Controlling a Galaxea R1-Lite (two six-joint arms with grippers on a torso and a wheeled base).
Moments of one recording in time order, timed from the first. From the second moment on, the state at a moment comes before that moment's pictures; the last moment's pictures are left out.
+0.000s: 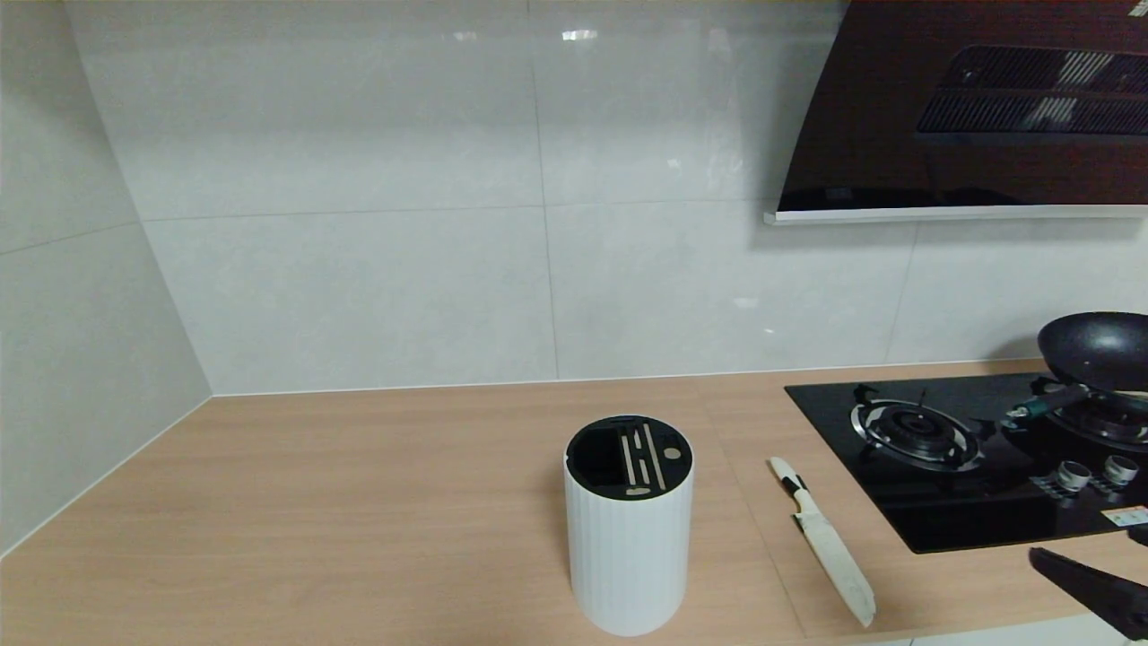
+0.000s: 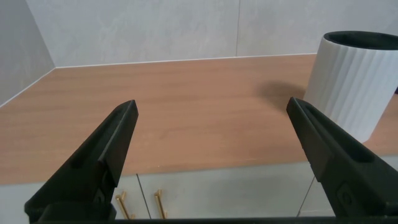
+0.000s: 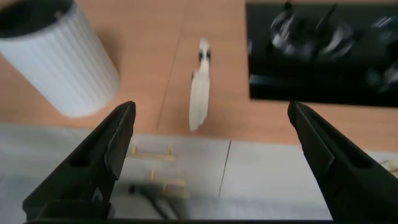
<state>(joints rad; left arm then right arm) 0.00 0.00 0.00 0.00 -0.02 0.01 0.08 0.97 -0.31 -0.18 0.08 0.00</state>
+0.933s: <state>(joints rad) 0.00 0.00 0.00 0.00 -0.02 0.01 0.15 2.12 -0.49 -0.92 0.05 -0.01</state>
